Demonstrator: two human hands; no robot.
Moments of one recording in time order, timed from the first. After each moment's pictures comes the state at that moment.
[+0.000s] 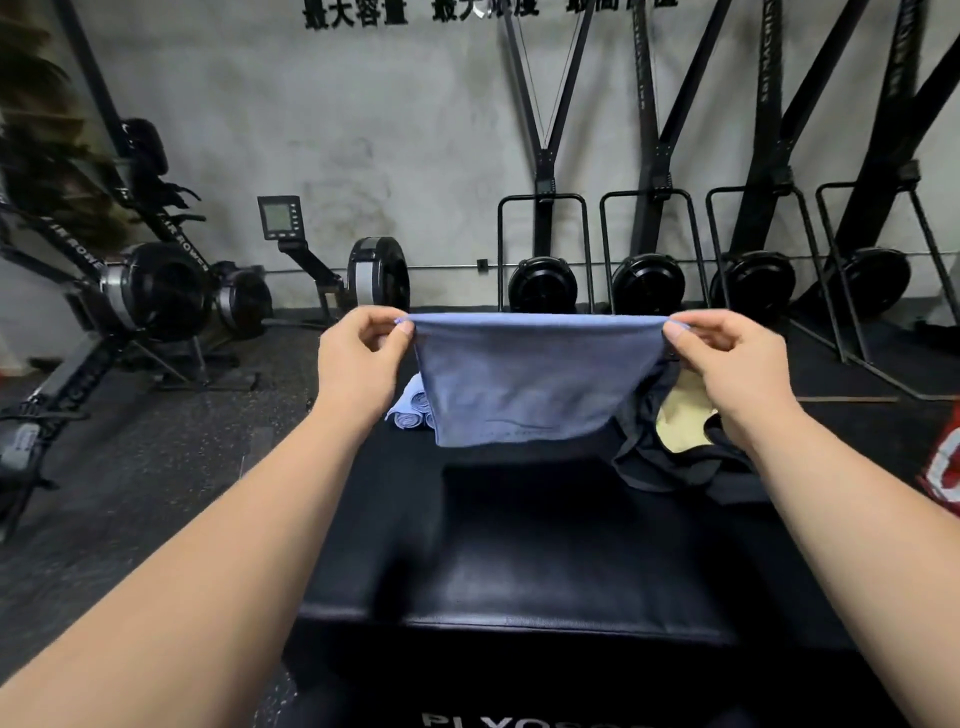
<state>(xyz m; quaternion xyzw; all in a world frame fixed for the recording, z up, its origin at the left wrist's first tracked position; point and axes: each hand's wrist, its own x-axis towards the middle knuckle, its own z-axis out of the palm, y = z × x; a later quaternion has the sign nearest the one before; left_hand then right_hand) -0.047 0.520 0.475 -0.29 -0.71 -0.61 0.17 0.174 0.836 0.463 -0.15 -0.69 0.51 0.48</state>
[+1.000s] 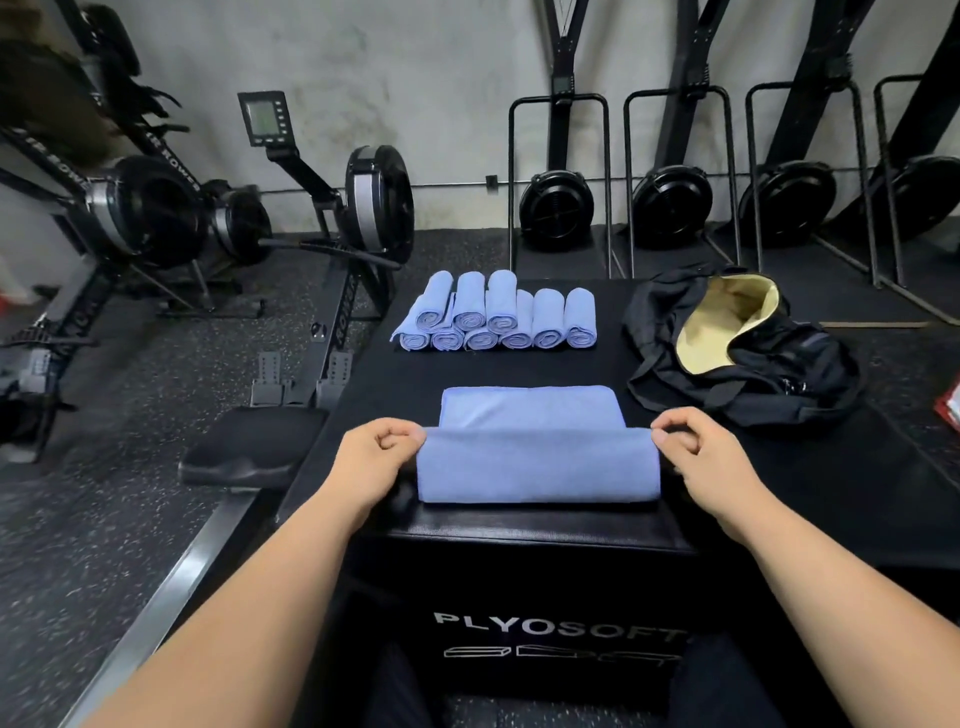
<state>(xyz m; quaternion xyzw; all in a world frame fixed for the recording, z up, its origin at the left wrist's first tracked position) -0.026 0.468 0.276 -0.17 -0.78 -0.59 -0.13 0.216 0.801 0.276 -0.27 -0.79 0.50 0.25</state>
